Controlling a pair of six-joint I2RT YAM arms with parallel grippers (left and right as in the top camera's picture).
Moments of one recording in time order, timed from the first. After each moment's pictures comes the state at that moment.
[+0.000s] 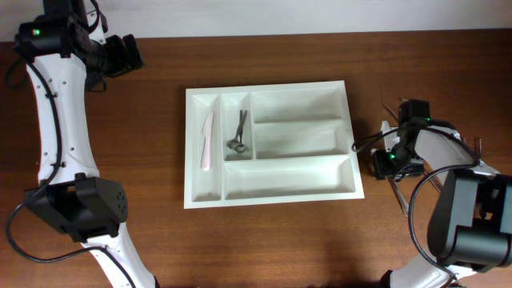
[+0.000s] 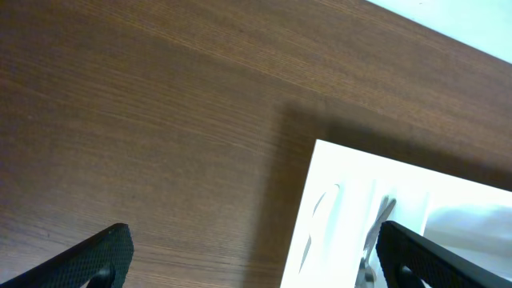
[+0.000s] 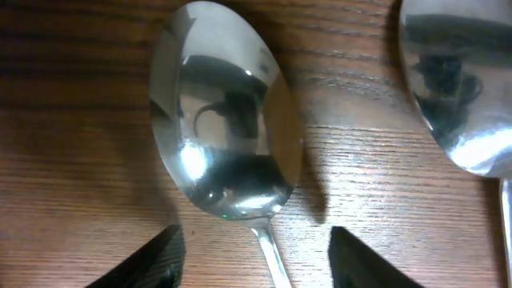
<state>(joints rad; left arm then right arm) 0.15 2.12 2.36 -1.35 0.14 -0.20 -0.21 1.83 1.10 -0.81 0.03 -0.25</state>
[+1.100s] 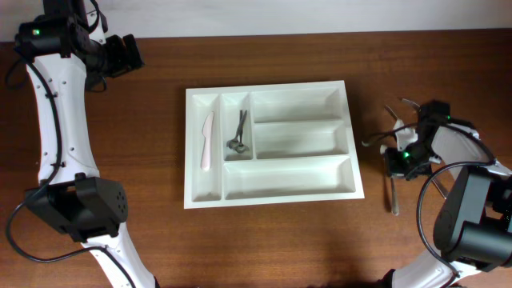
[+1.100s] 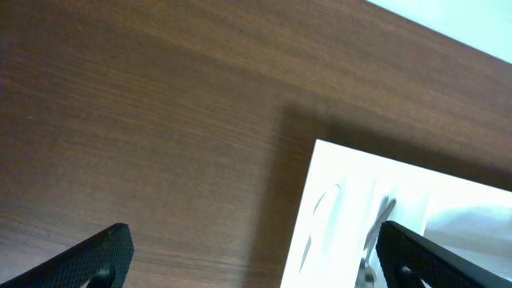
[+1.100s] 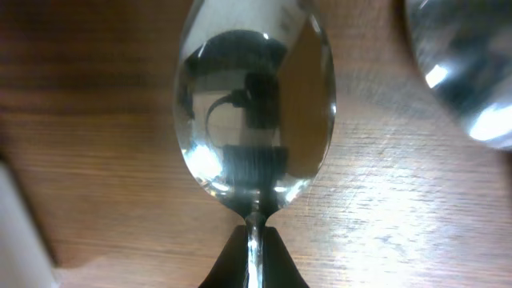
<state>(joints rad) 0.15 2.12 2.36 -1.35 0.14 -0.20 -0.30 1.86 1.18 -0.90 -0.13 -0.26</state>
